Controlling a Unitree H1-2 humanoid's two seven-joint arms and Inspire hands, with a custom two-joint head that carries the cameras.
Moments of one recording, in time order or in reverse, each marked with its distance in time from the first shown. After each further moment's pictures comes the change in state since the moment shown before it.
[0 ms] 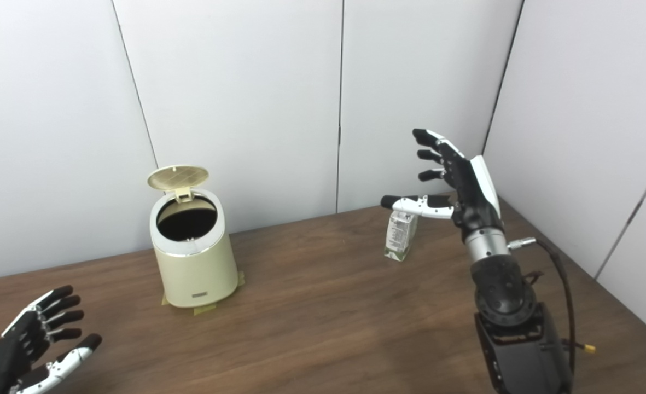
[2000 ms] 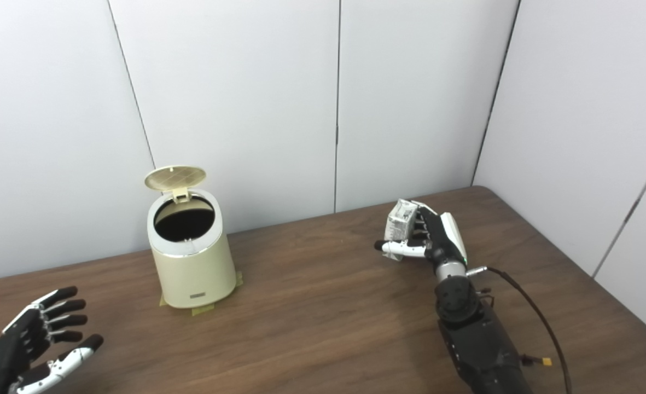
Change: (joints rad) left arm 0.000 0.003 -0.001 -0.035 0.022 0.055 -0.019; right arm -0.143 0.062 0.149 0.690 -0.018 -0.182 -0.199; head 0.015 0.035
